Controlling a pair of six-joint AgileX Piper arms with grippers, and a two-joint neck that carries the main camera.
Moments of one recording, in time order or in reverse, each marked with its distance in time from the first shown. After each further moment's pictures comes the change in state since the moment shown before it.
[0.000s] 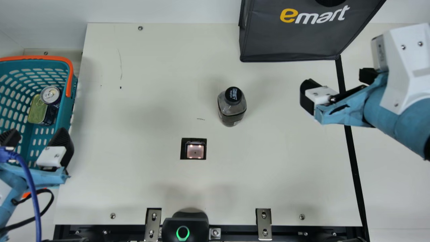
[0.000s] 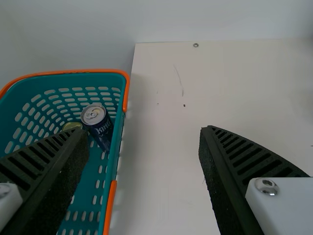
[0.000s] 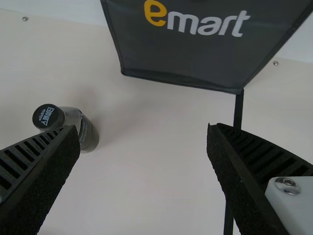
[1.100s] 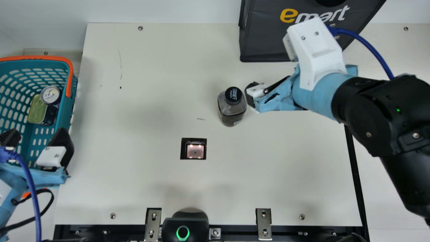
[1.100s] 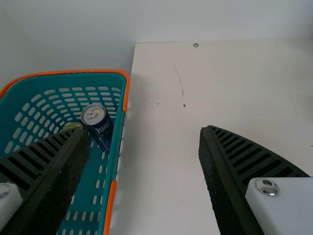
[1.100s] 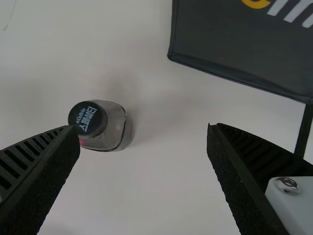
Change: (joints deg) left arm 0.0 0.0 0.0 0.0 0.0 0.0; right arm 14.5 12.6 -0.7 -3.2 -4.4 6.9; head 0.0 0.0
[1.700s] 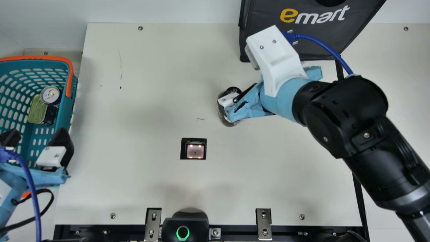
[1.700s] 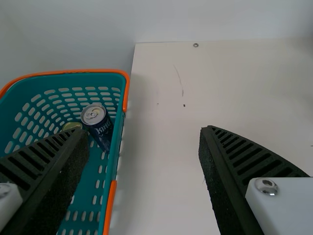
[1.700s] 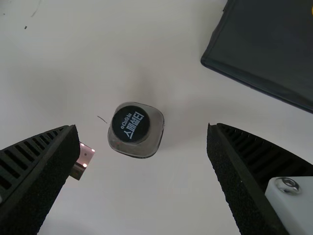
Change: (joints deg) left arm 0.0 0.0 0.0 0.0 0.0 0.0; right arm 9.2 3.8 -1.8 -3.1 -0.9 3.6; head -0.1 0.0
